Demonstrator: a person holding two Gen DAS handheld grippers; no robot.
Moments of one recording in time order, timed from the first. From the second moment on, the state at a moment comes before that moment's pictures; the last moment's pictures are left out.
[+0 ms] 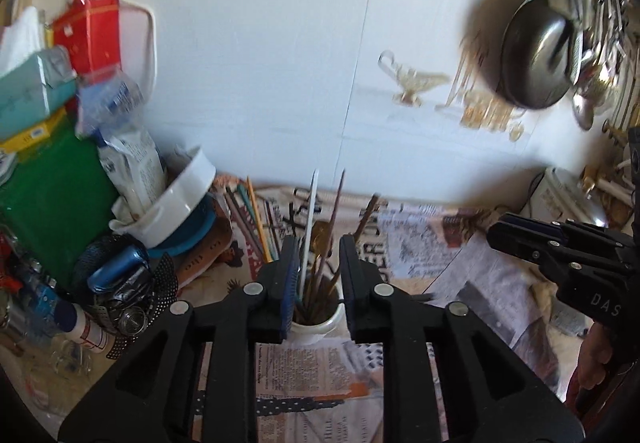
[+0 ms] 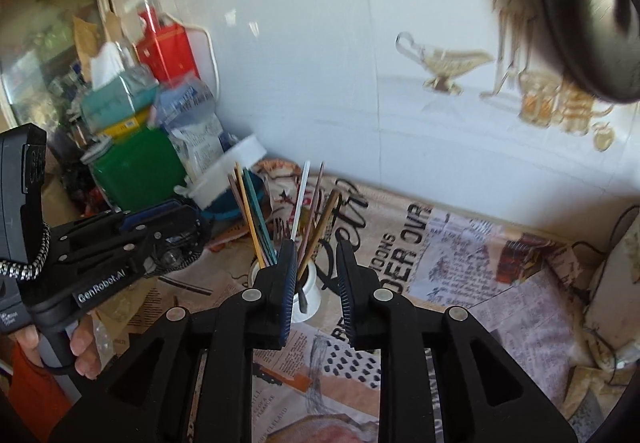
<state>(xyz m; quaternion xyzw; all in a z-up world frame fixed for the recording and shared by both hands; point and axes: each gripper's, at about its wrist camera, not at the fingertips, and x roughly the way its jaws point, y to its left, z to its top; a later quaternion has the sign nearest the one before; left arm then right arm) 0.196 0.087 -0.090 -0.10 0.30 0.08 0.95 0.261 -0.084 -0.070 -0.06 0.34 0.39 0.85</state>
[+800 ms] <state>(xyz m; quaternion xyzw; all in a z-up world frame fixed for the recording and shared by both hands) 0.027 0.006 0.015 -0.04 0.12 0.07 0.99 0.139 -0.201 0.018 -0.01 0.15 0.40 0.90</state>
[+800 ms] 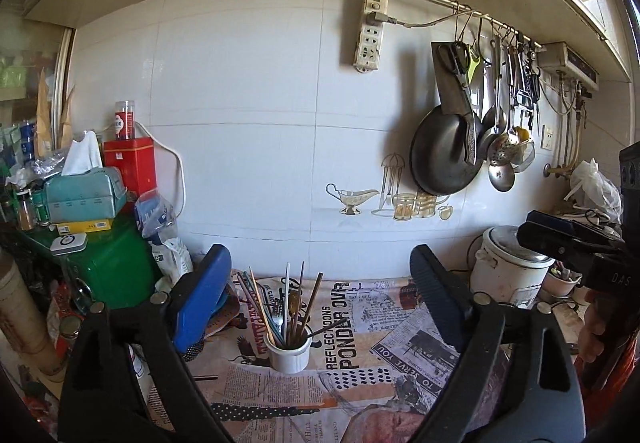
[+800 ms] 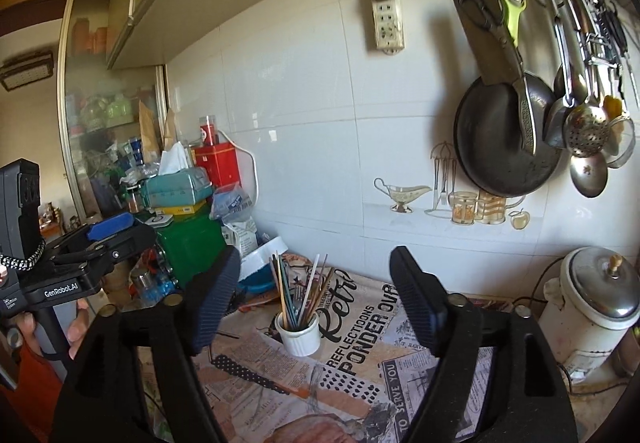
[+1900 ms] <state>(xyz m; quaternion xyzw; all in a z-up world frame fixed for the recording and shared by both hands) -0.024 0.022 0.012 -0.04 0.10 0.07 0.99 0.085 -0.192 0.016 -0.01 0.14 0.37 0.92</state>
